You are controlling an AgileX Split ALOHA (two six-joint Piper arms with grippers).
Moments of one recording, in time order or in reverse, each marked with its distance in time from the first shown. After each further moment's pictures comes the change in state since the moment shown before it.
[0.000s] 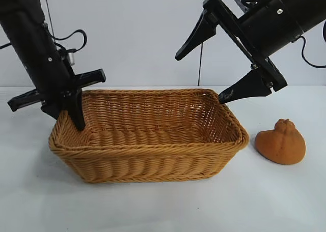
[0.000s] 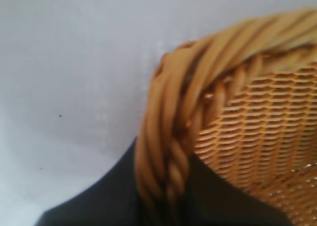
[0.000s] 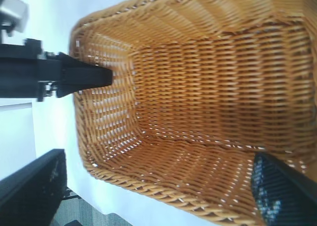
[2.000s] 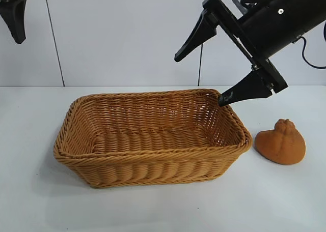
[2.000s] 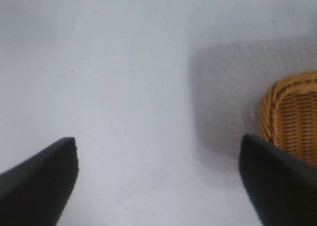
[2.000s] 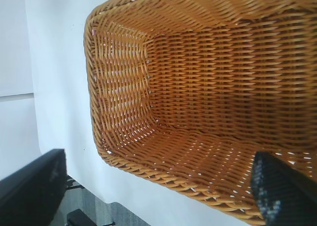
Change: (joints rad) left arm 0.118 -0.387 -0.093 0.393 0.234 0.063; right arm 0.000 0.000 0.000 -0.004 0.035 0.001
